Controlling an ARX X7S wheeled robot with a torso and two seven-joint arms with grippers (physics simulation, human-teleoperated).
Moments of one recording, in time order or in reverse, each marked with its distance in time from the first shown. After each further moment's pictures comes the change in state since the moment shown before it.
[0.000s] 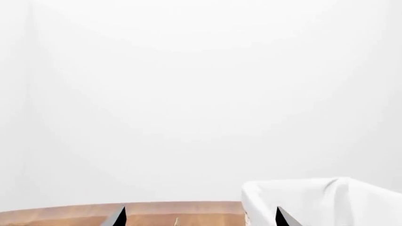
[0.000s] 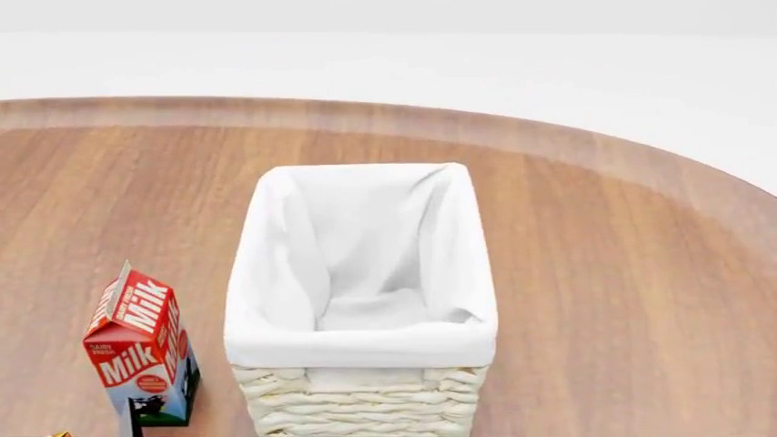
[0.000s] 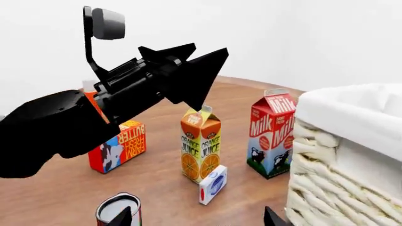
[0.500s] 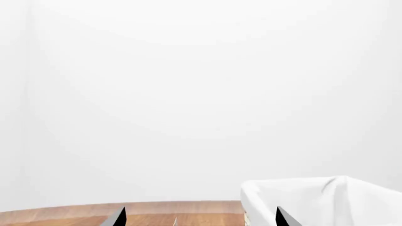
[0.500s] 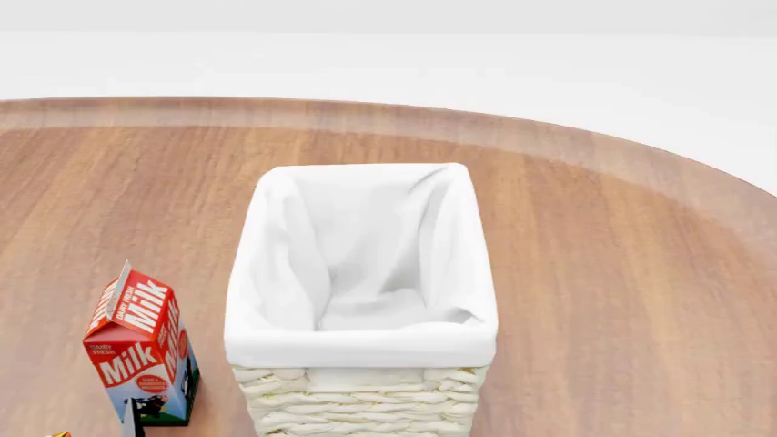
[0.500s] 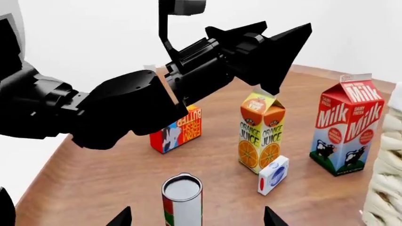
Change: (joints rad) left arm -0.004 -0.004 0.009 -0.001 0.002 -0.003 -0.008; right arm 0.019 0.020 -0.085 -0.011 -0.017 0.027 -0.142
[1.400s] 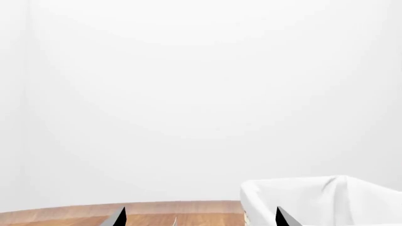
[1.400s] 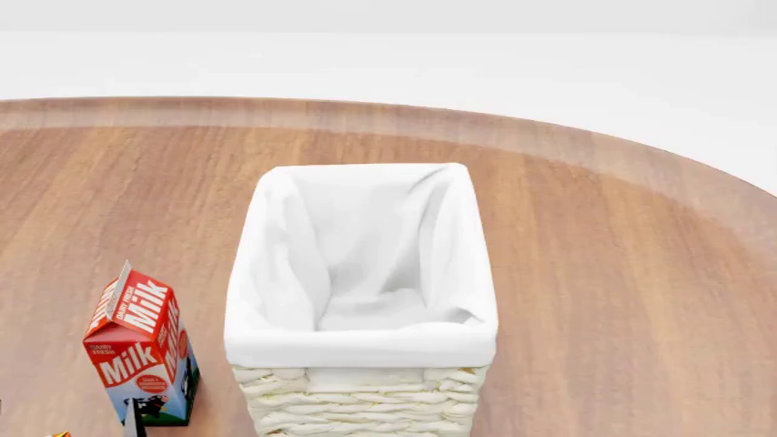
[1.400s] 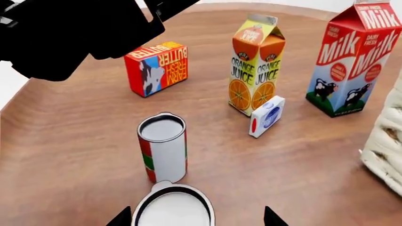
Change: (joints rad) left arm -0.006 -0.008 0.013 -0.004 0.000 0.001 -0.014; right arm 0.069 -0.095 -0.067 0.125 -0.189 0.121 0.096
